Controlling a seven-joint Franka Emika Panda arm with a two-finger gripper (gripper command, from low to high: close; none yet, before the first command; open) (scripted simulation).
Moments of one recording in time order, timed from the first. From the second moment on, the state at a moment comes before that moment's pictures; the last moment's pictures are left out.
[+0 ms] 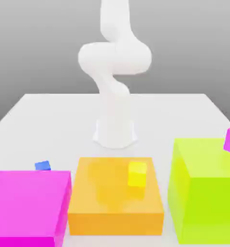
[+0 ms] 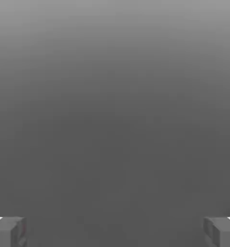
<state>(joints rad) -0.02 -0.73 -0.03 -2.36 -0.05 2.35 0.73</state>
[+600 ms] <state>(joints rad) -0.19 -0.25 -0.44 -2.76 -0.29 2.73 0.12</state>
